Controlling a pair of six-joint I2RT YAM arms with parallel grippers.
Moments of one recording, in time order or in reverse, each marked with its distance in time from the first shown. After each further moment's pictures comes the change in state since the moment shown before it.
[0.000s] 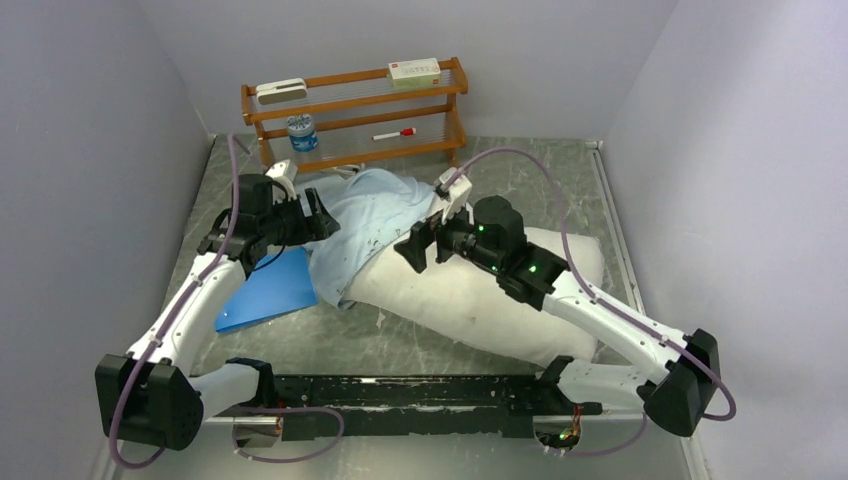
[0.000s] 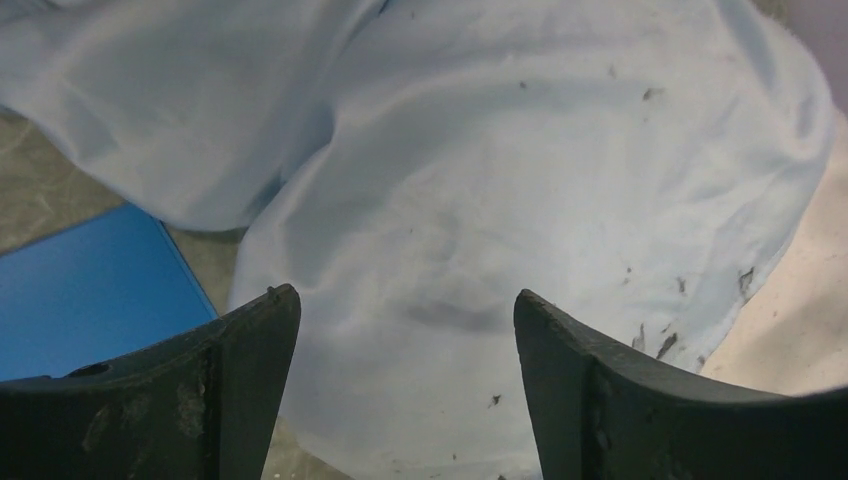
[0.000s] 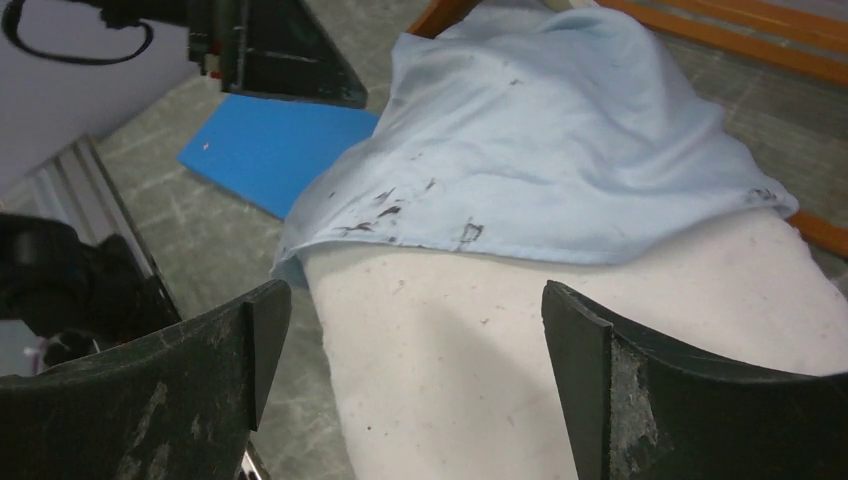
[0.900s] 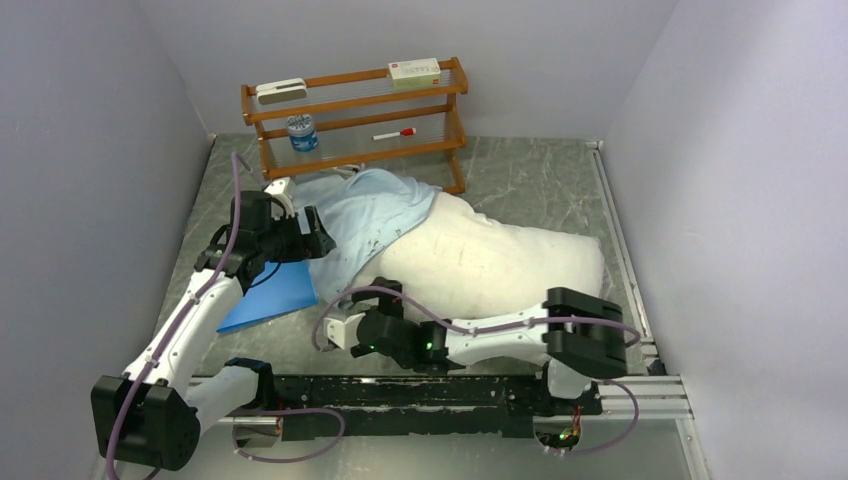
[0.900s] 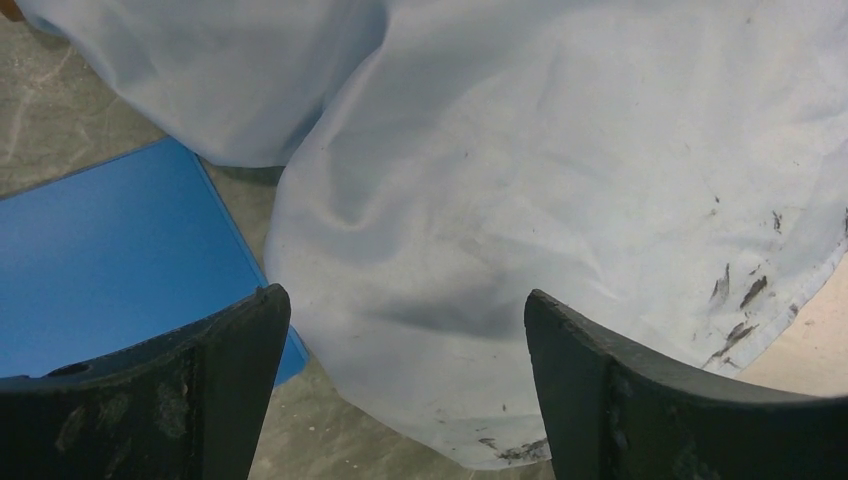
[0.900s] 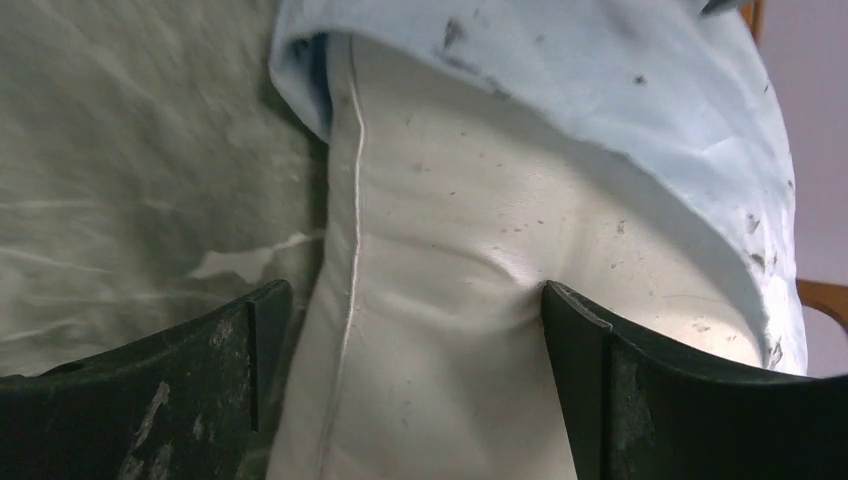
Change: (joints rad) left arm 0.010 -0.091 -0.105 -0.060 -0.032 0.048; right arm 0.617 0.469 -0.071 0.200 0.669 -0.861
